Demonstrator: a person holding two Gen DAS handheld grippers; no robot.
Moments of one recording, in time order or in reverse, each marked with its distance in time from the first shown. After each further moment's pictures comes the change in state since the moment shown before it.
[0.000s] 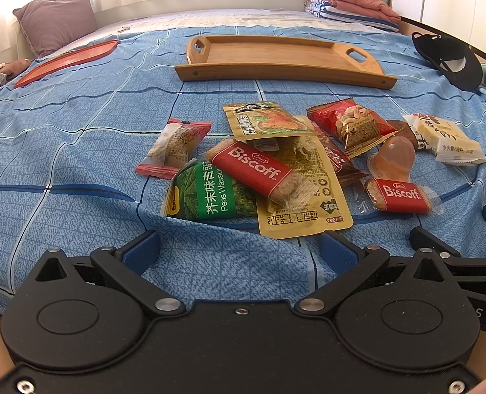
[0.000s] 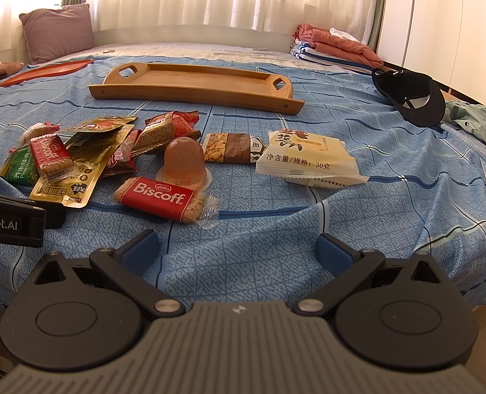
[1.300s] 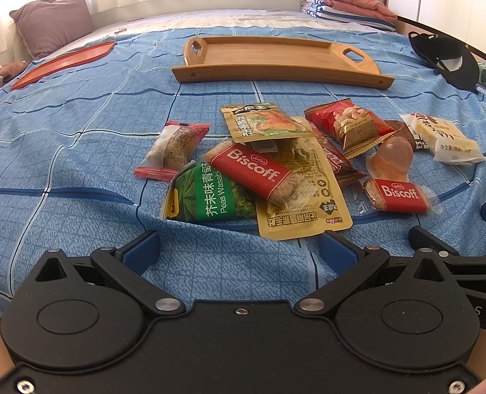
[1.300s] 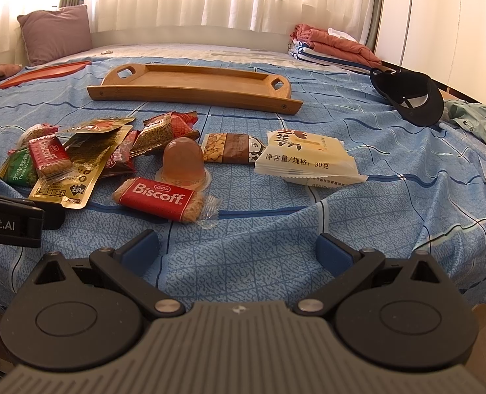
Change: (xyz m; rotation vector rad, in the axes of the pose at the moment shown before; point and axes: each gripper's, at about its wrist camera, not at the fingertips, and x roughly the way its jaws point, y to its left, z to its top) left arm 0.000 0.001 0.000 0.010 -0.005 -0.014; right arm -0.001 0.000 0.000 0.008 -0.002 -0.001
